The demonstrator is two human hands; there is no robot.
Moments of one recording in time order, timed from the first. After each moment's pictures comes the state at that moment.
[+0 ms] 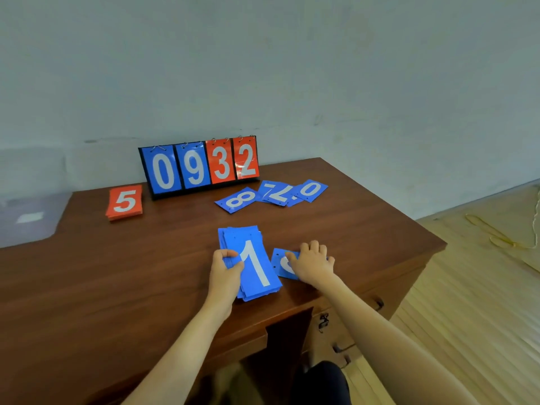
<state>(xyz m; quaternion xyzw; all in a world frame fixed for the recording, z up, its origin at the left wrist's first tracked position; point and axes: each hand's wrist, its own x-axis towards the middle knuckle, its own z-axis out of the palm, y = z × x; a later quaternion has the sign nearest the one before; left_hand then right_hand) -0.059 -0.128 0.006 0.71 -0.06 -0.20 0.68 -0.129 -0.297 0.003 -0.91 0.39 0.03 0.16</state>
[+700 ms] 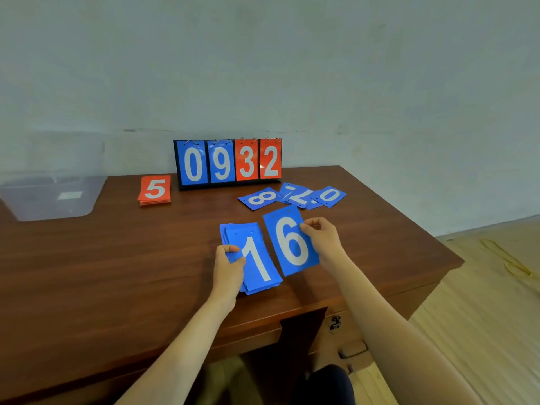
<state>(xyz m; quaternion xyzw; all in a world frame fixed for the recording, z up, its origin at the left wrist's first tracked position) -0.049 -0.094 0.006 0.68 -0.02 -0.18 0.71 -0.104 -0.282 0.043 -0.73 0.34 -0.22 0.55</state>
